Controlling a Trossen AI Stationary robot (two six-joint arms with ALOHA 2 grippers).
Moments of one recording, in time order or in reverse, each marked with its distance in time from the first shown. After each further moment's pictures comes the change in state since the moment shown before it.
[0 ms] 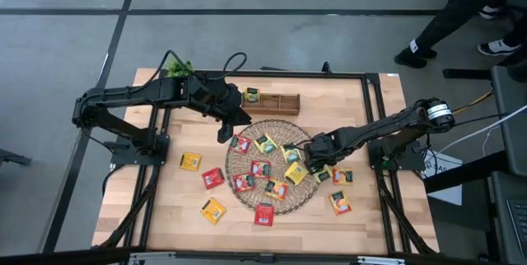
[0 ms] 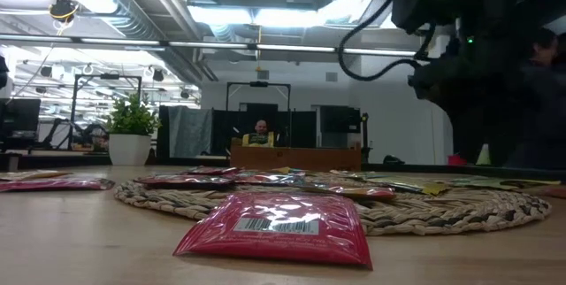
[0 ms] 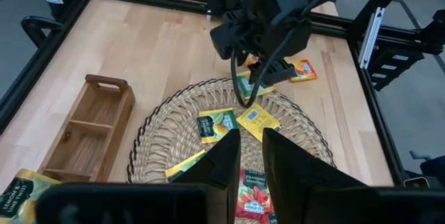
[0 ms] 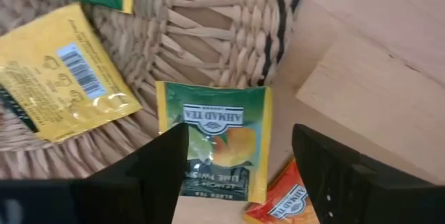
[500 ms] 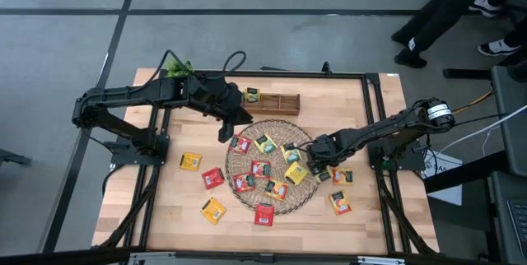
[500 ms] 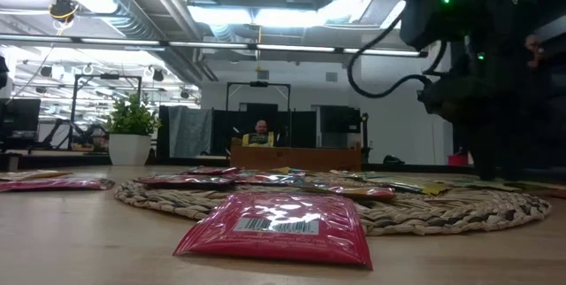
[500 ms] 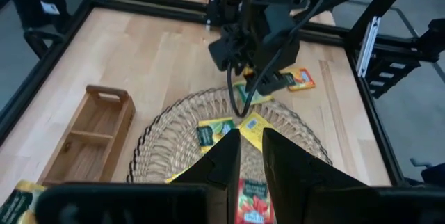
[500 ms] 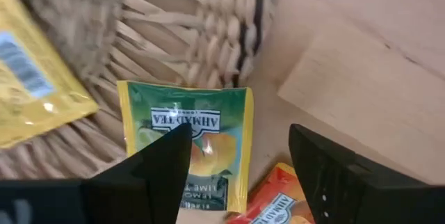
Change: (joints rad) left arm 0.000 0.000 0.000 0.035 0.000 0.000; right arm 0.000 0.000 -0.079 0.053 -0.014 -0.003
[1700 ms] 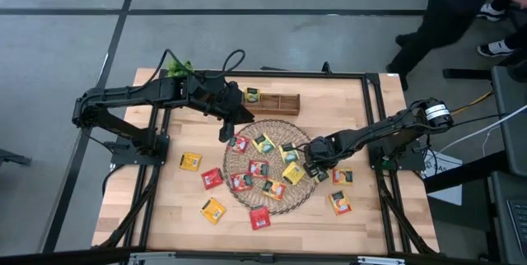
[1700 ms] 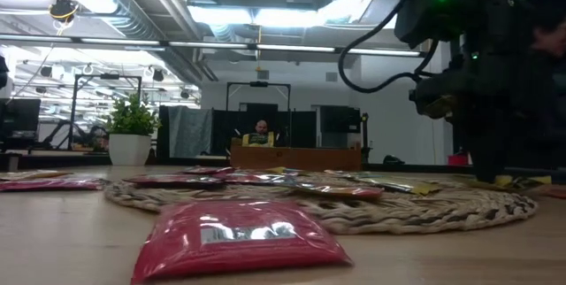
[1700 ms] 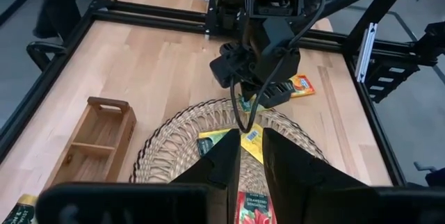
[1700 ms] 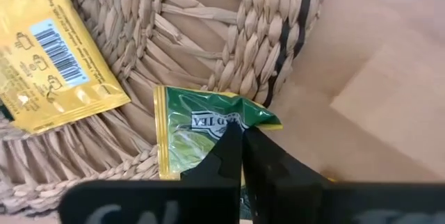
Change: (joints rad) left arm 0.000 0.000 0.001 0.027 0.000 0.018; right arm -0.001 0.025 0.001 0.079 -0.015 -0.026
